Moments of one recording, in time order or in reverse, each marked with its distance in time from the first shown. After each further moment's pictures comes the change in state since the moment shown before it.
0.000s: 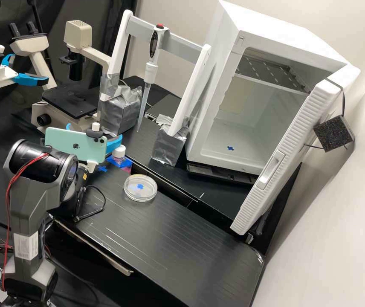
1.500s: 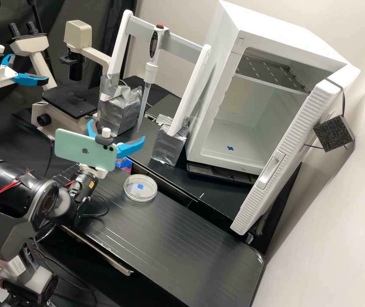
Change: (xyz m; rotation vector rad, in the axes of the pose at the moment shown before) arm -0.042 0.044 -0.006 -0.050 -0.022 0.217
